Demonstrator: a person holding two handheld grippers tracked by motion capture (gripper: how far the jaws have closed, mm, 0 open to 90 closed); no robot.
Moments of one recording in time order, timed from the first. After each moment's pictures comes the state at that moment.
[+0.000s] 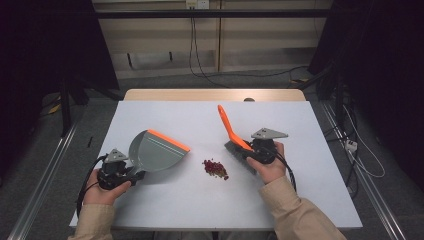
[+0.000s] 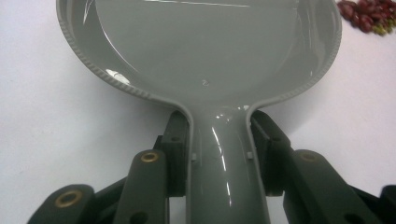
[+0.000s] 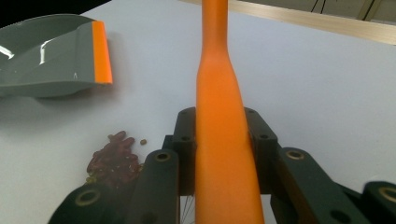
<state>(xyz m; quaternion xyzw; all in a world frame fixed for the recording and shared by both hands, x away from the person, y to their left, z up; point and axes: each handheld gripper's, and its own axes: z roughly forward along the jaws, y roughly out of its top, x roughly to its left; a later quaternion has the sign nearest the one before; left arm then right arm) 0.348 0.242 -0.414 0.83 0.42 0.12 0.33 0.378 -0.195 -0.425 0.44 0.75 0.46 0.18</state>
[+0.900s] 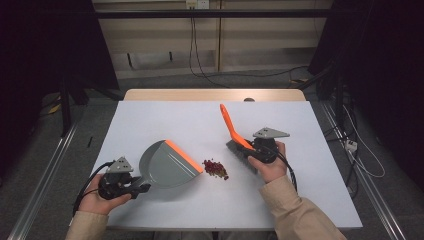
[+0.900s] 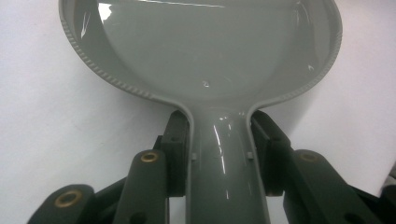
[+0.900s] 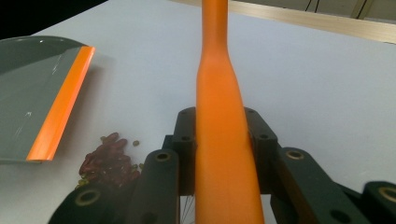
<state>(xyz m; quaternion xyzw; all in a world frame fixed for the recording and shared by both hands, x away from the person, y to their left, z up) 0.327 0.233 -0.407 0.88 0.32 0.06 0.34 0.380 -0.199 -0.426 0.45 0.74 0.46 0.19</state>
